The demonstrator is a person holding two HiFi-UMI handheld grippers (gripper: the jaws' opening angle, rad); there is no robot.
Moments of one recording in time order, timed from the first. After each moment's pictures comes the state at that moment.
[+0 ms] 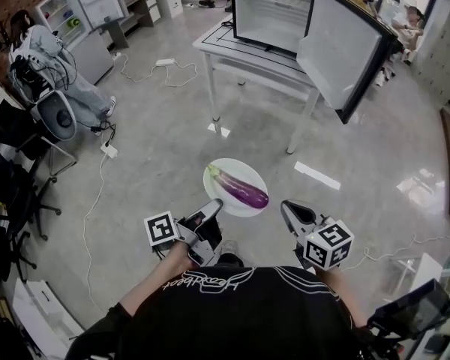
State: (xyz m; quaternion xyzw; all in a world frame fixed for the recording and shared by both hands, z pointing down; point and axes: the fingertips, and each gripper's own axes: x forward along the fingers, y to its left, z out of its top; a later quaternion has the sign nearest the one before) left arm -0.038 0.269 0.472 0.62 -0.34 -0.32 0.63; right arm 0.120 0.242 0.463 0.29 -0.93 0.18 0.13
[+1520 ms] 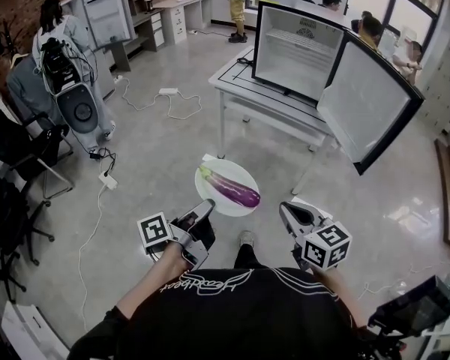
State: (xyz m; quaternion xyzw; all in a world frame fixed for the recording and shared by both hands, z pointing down) left arm -0.196 0.139 0.437 0.65 -0.33 -0.36 0.58; right arm -0.019 0.110 0.422 0.30 -0.94 0.13 0.12
